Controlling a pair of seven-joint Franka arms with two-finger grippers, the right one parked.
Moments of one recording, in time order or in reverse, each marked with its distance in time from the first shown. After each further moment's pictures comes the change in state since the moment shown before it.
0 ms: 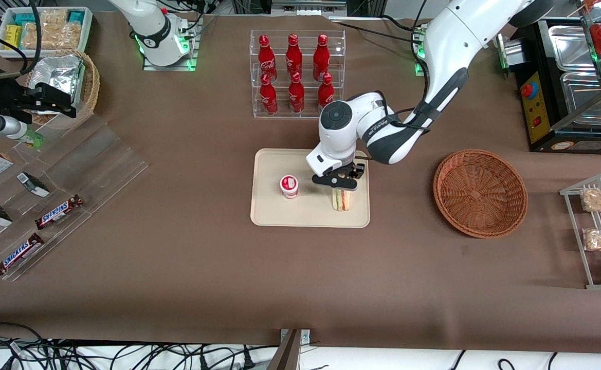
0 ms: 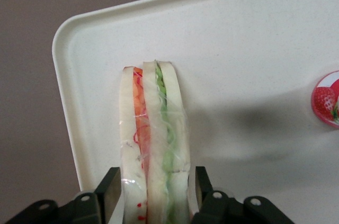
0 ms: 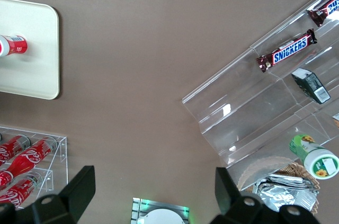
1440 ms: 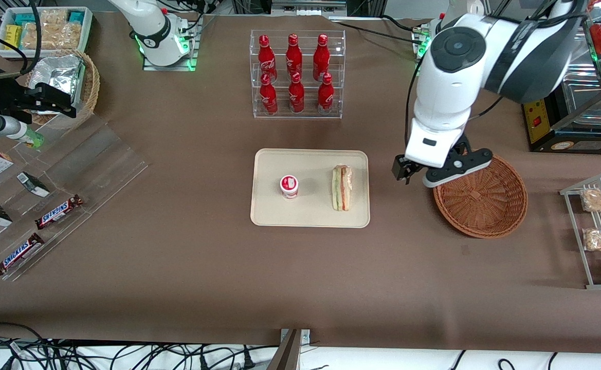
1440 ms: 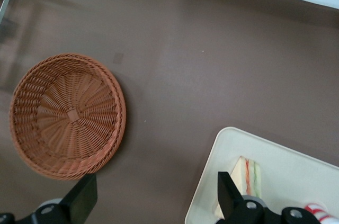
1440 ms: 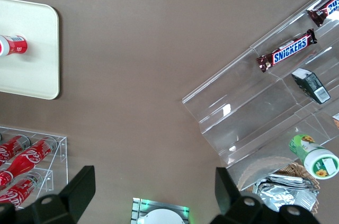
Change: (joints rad) arm 0.242 -0.423 -0.001 0.197 -0.264 -0.429 -0.027
